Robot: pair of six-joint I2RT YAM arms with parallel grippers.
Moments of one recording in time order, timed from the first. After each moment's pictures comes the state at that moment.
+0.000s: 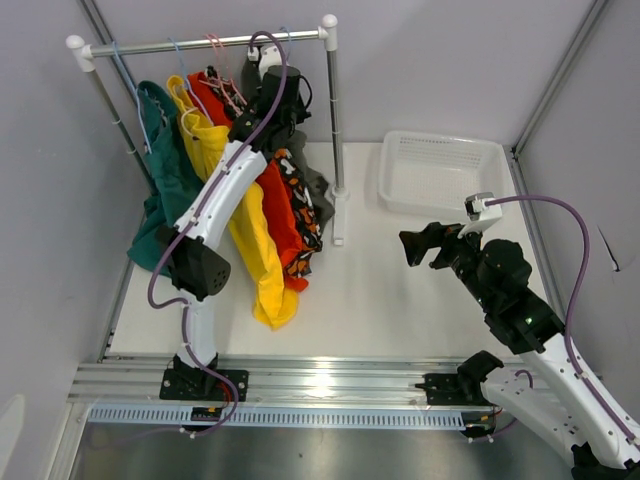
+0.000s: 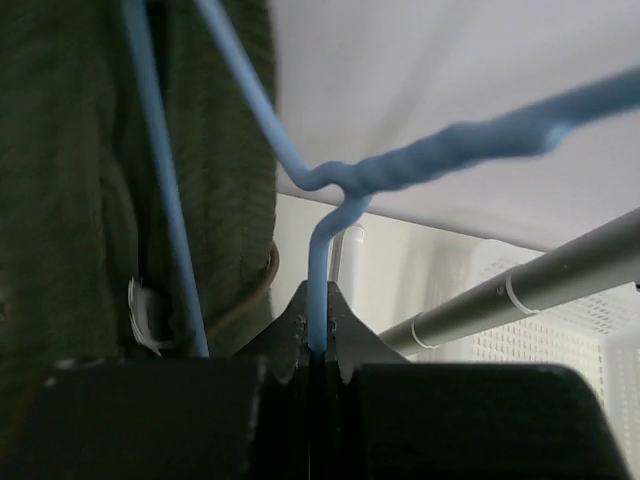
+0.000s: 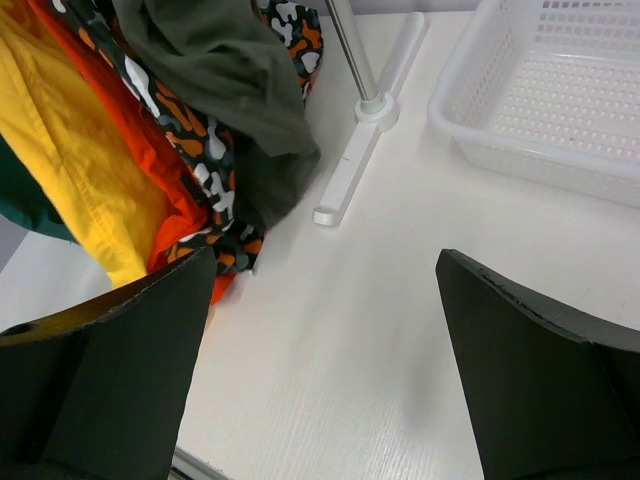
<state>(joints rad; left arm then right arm) -0.47 2.05 2.30 -0.58 -0.46 -0.45 0.58 0.64 0.82 -0.29 0.14 0.32</state>
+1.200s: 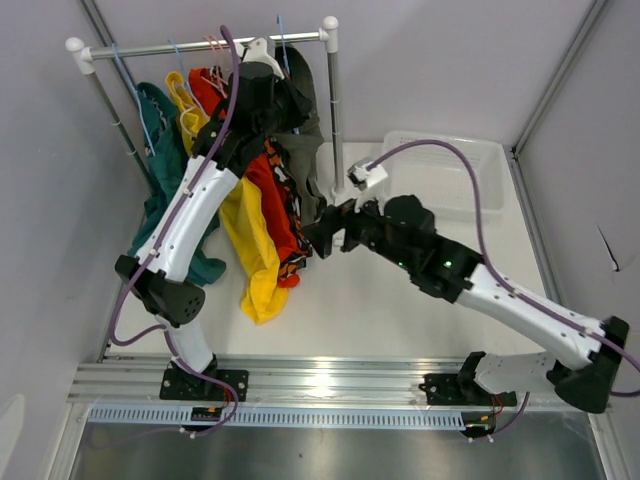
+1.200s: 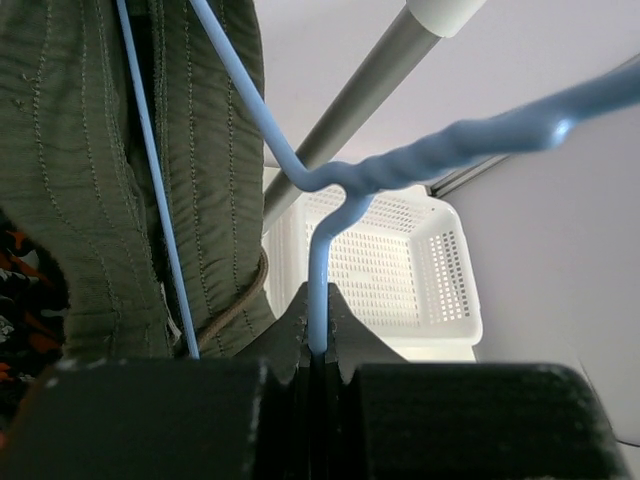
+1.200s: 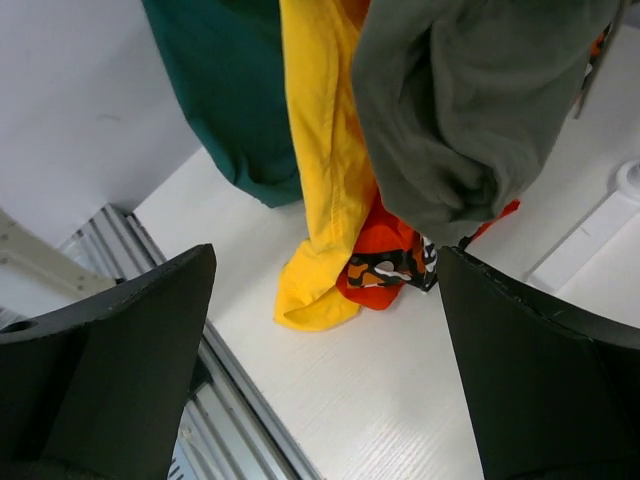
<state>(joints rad) -0.50 1.78 2.17 -0.61 -0.12 -0.59 0.96 1.16 1.22 -0.17 0.08 0.31</state>
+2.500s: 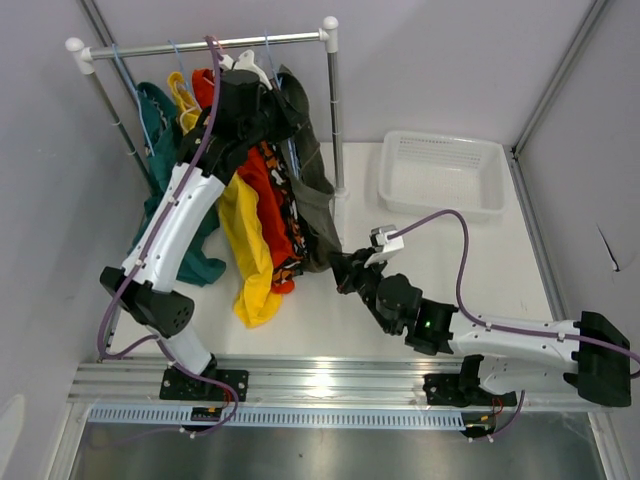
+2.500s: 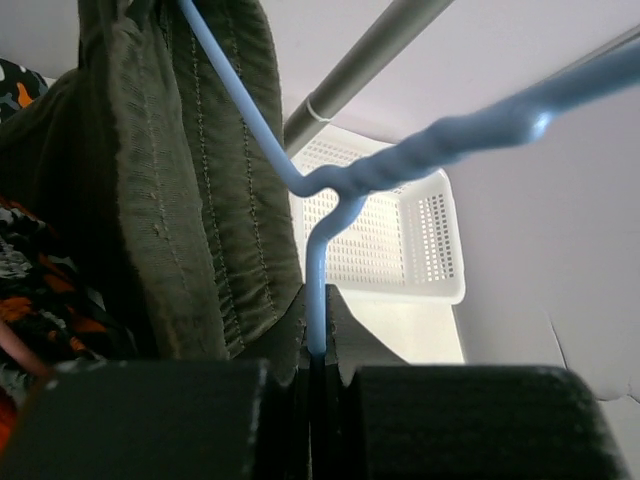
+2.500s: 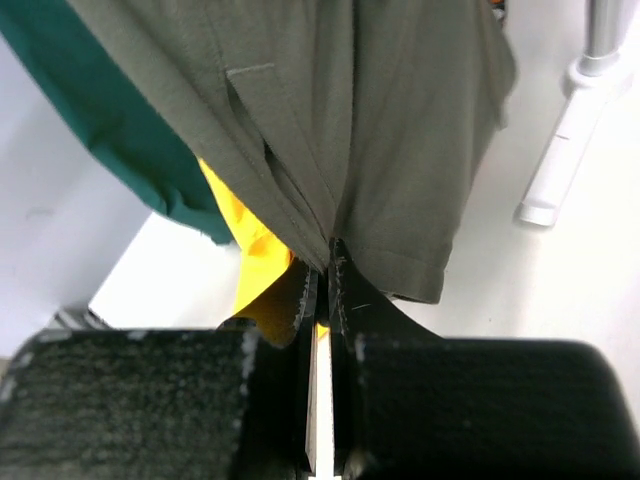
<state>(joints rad) -0.45 1.68 2.06 -0.66 -0.04 -0.65 1.23 1.12 0.68 0.42 0.66 0.47</state>
